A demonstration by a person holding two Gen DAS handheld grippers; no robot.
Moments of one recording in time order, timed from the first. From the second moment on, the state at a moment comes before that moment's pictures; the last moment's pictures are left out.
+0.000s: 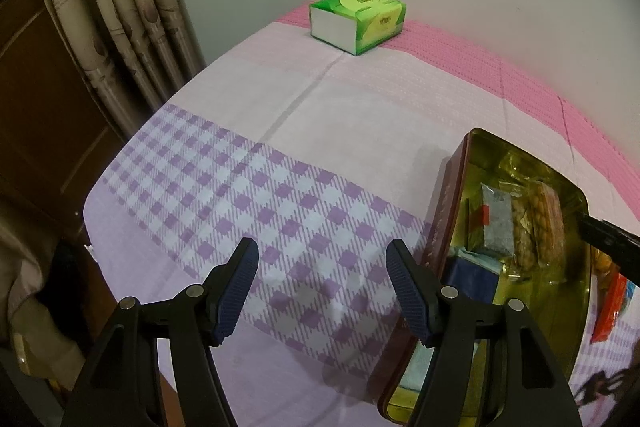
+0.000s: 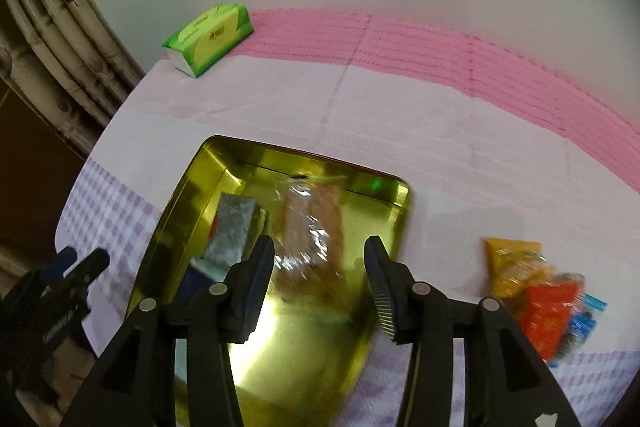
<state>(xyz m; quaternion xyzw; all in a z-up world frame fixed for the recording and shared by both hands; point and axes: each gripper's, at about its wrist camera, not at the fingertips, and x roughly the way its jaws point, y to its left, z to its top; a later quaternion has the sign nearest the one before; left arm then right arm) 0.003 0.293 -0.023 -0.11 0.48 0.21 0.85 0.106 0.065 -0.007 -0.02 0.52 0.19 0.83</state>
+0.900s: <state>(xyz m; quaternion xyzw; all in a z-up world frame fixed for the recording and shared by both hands) 0.004 0.278 -0.024 -0.07 0.47 0.22 0.85 0.082 -0.149 -0.065 0.04 0.56 0.04 0.83</state>
